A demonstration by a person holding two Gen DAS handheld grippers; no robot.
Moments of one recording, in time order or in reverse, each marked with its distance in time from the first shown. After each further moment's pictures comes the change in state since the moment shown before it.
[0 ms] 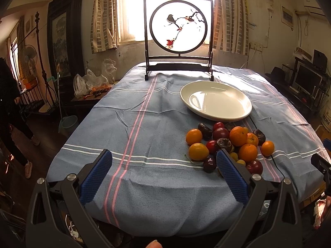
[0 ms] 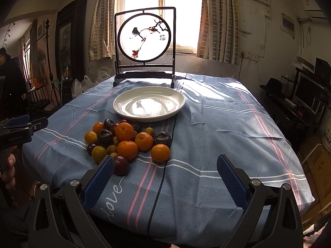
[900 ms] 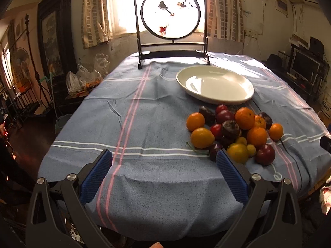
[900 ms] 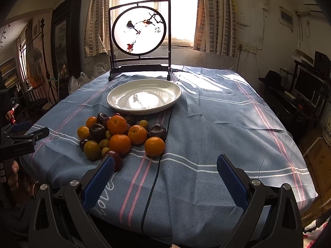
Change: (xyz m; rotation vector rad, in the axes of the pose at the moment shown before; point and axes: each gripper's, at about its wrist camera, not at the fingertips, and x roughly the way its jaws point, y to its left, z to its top) left arm 0.044 0.005 -0.021 0.080 0.086 -0.063; right arm 0.021 -0.011 -0.010 0.028 0.054 -0.006
